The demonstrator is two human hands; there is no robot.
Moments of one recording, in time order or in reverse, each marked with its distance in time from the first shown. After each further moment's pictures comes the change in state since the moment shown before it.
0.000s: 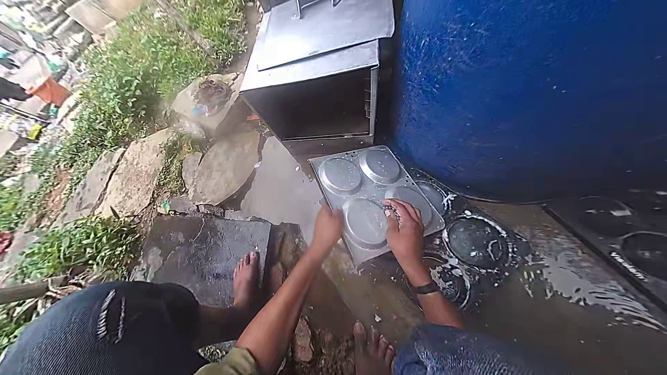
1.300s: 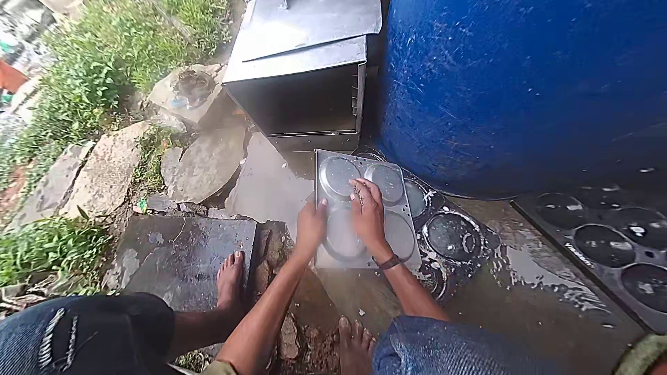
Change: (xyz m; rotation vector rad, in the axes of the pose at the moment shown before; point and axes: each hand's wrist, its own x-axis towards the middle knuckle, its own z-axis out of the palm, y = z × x) left_hand -0.009 0.010 -0.007 0.166 0.063 0.136; right_hand 0.045 0.030 0.060 0.000 -0.002 -0.048
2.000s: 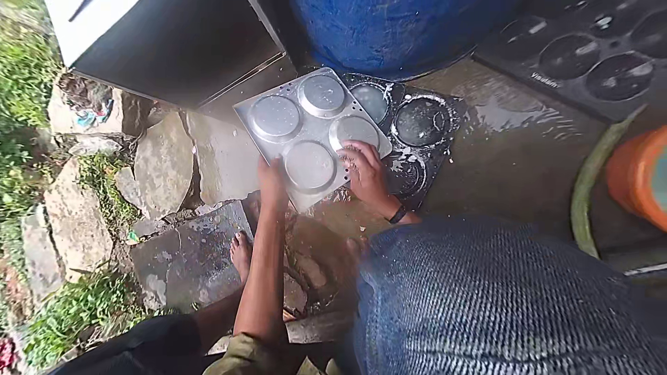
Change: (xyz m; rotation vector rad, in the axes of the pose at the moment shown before) left_hand -0.007 0.002 -0.003 -0.328 -0.033 -0.088; right_hand -0.105 0.042 -0.040 -0.024 0.103 -0.141
